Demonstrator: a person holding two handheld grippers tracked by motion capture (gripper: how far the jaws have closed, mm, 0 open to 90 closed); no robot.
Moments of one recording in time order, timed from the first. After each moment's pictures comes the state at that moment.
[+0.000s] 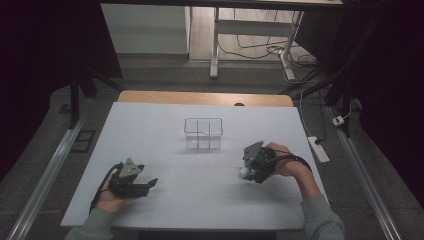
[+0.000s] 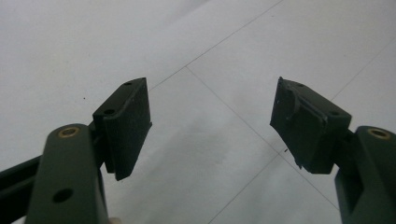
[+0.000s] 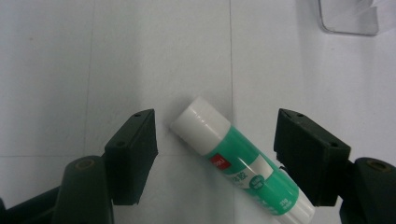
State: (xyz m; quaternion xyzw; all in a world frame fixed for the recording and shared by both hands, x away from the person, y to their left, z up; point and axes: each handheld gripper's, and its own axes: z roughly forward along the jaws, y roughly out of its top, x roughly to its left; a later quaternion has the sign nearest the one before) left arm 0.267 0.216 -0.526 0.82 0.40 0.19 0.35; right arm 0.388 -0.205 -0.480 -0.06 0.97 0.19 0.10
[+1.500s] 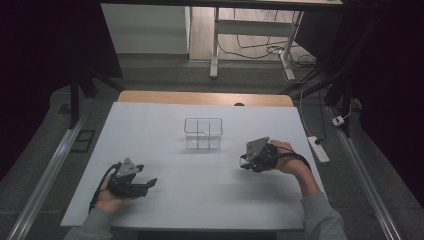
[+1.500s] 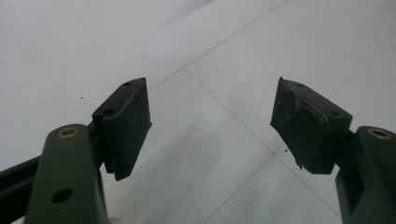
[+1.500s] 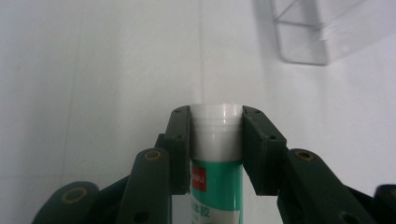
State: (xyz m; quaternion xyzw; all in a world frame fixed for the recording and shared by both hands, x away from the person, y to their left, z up) left arm 0.266 0.220 -0.525 0.82 0.40 0.17 0.37; right arm 0.393 -0.210 -0.467 -0.06 0.96 0.26 0.13
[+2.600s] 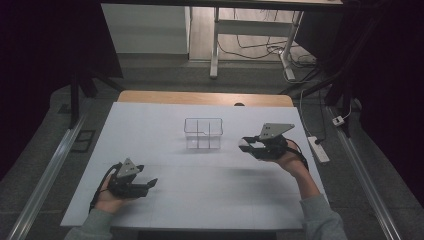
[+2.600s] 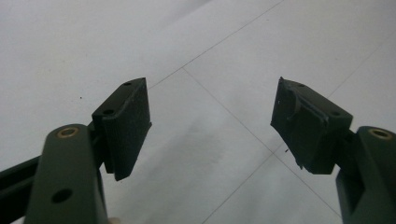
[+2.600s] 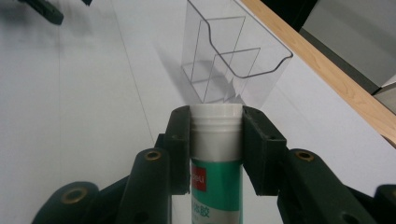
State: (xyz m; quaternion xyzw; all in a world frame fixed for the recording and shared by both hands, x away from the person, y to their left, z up) left arm 0.266 0.219 -0.526 0.82 0.40 0.18 0.37; right arm 0.400 -0.227 -0.437 0.10 0.88 0.45 0.15
